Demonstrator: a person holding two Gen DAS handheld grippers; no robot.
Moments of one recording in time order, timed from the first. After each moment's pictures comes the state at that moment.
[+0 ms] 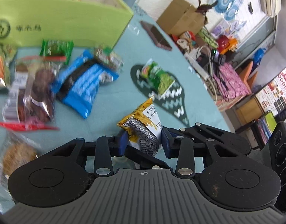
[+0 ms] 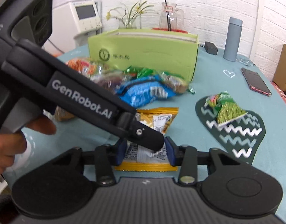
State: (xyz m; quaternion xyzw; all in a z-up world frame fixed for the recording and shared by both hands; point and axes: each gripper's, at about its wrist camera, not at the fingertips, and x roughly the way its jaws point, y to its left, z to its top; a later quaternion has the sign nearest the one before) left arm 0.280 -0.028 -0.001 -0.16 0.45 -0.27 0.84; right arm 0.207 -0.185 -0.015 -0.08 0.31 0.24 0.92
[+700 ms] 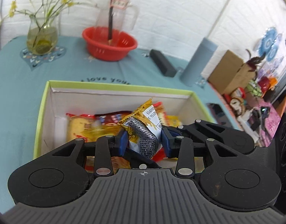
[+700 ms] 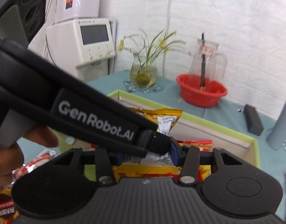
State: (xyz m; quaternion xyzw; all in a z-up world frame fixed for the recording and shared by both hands) left arm 0.474 0.090 0.043 -0.14 0.39 -0.13 0.90; right arm 0.441 -0.049 0.036 -0.12 0.25 0.32 0.90
